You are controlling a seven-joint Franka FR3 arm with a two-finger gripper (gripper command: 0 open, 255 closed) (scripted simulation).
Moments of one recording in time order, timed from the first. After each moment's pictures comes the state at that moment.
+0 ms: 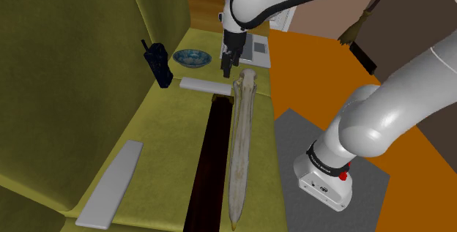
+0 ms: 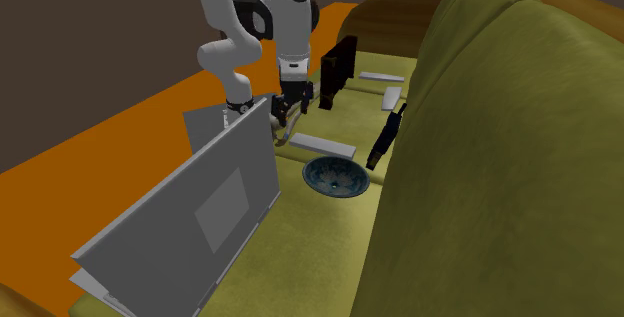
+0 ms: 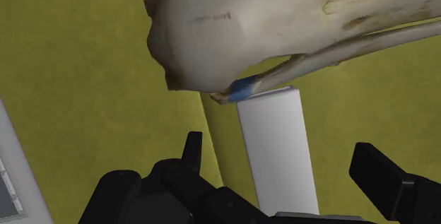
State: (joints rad) arm 0.14 -0.25 0.01 -2.38 -0.01 2.08 -0.22
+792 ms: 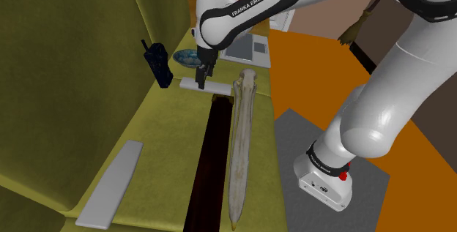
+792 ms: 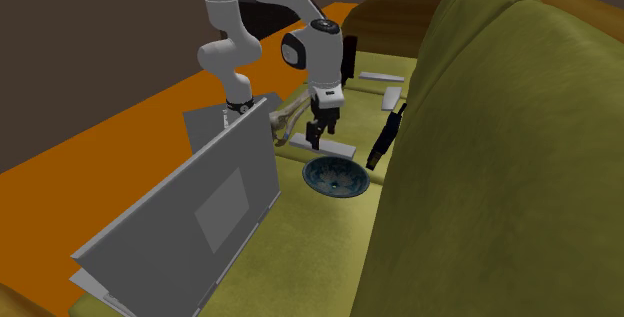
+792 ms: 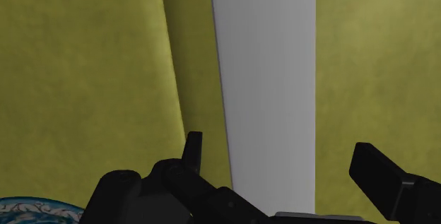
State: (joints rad) arm 0.20 0.03 0.05 -2.26 0.03 2.28 -0.27
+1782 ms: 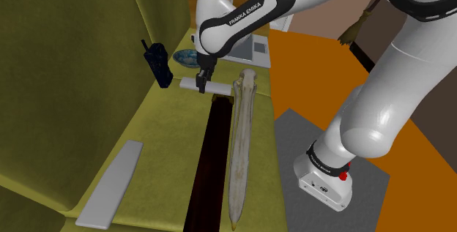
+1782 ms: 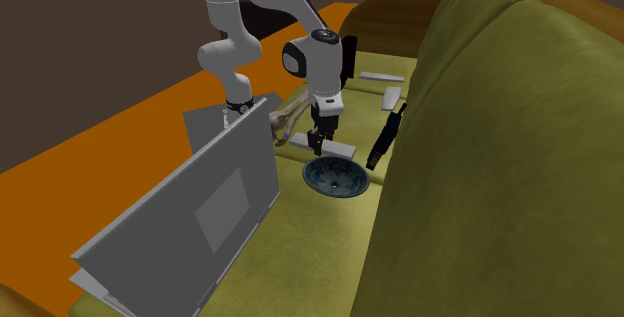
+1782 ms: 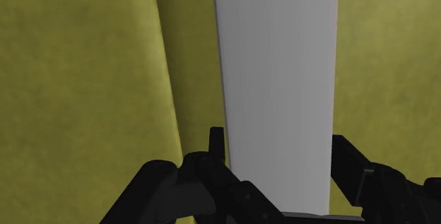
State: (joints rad) arm 0.20 0.07 0.06 -2.28 0.03 2.34 -0.27
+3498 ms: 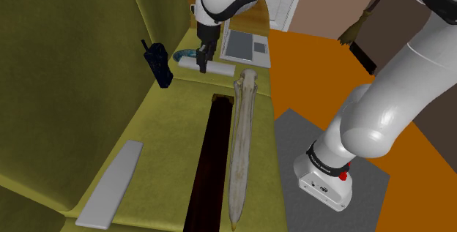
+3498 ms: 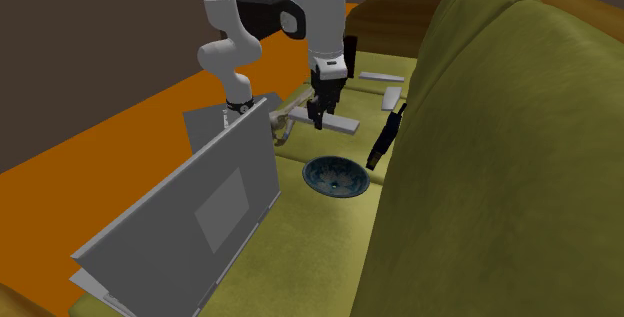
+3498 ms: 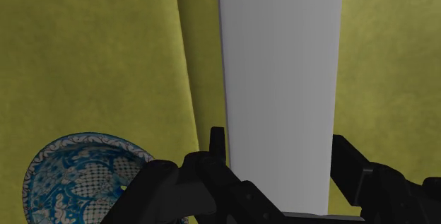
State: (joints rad) arm 0.20 -0.06 0.05 -2.16 0.03 2.09 -0.27
